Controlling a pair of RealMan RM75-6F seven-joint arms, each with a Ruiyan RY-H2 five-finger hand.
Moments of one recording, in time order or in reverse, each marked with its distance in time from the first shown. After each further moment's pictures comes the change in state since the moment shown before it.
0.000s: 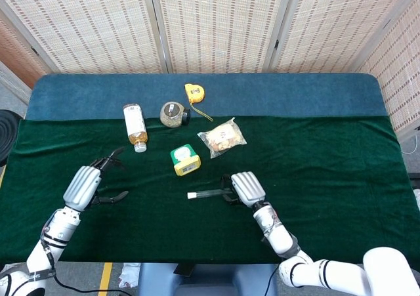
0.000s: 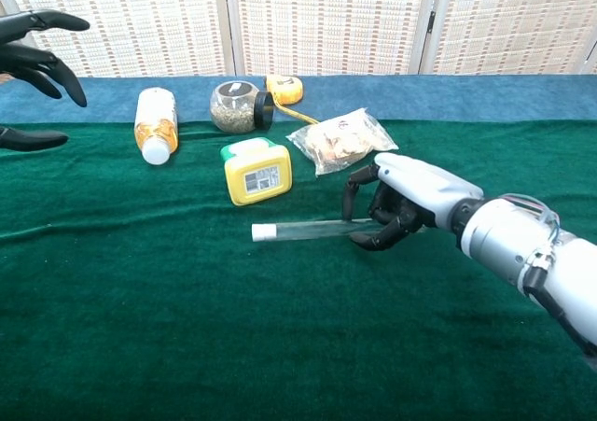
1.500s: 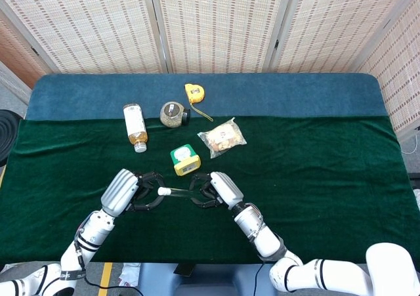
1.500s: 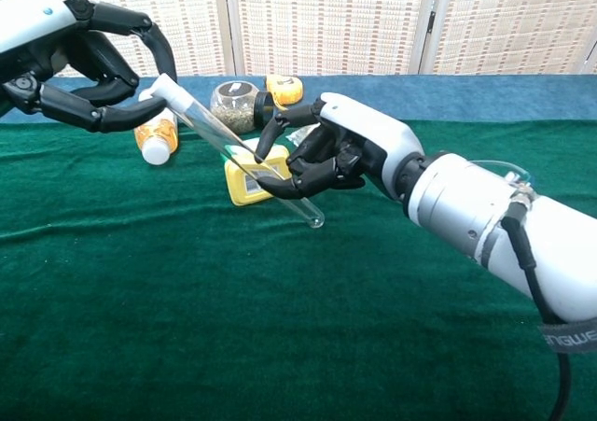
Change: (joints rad) left arm -0.084 -0.147 -0.025 -0.055 0.106 0.019 0.032; right arm 0.038 0.022 0.105 -0.222 -0.071 -0.034 0.397
